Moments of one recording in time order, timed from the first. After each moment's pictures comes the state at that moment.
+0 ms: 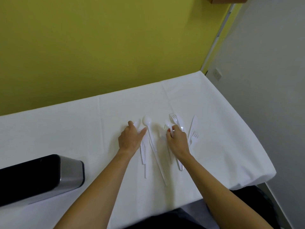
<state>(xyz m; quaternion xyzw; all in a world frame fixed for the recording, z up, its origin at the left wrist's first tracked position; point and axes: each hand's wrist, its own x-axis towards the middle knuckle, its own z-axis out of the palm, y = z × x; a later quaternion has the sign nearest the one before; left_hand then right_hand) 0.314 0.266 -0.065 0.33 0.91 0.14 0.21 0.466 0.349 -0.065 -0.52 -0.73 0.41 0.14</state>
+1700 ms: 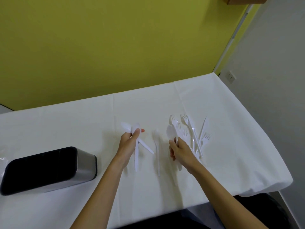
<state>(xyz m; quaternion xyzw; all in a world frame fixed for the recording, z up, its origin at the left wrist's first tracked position) 0.307 0.208 -0.032 0.14 0.76 0.49 0.41 0.473 0.313 -0.048 -0.45 -0.66 0.60 0.07</state>
